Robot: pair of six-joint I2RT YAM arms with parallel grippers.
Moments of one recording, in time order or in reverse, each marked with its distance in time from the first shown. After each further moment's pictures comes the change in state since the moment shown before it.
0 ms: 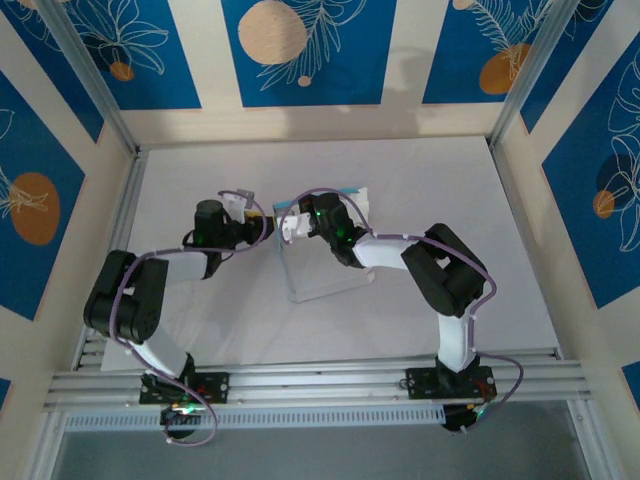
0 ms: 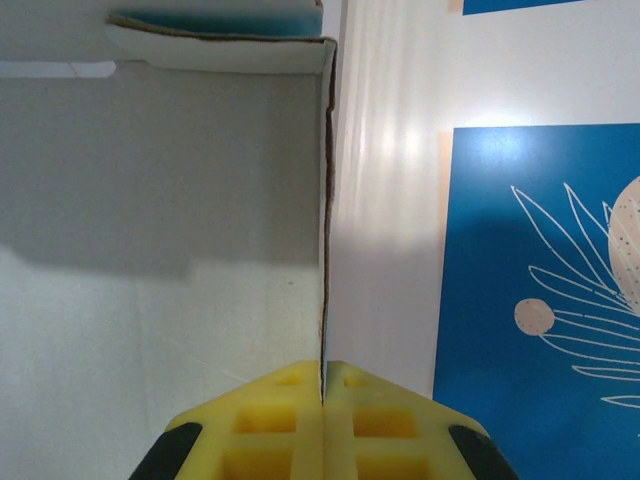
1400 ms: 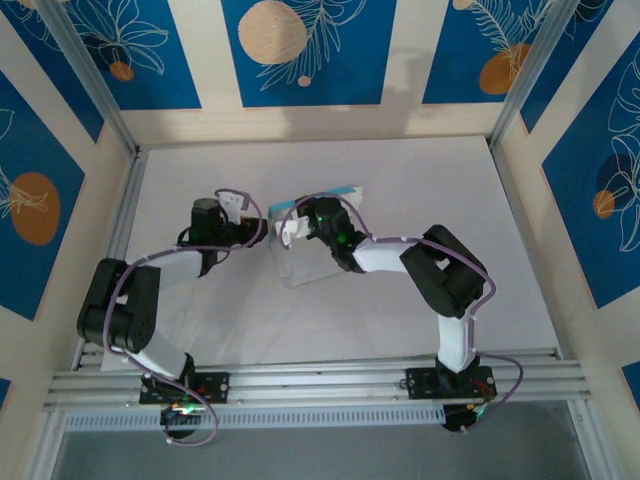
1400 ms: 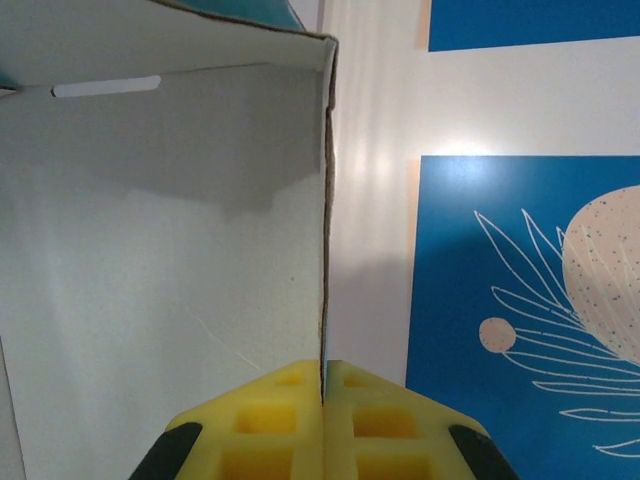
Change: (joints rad) left arm 0.018 -0.056 0.013 -0.179 -0.042 0.032; right arm 0.013 -0.004 -0.045 0.107 -0.023 -0.039
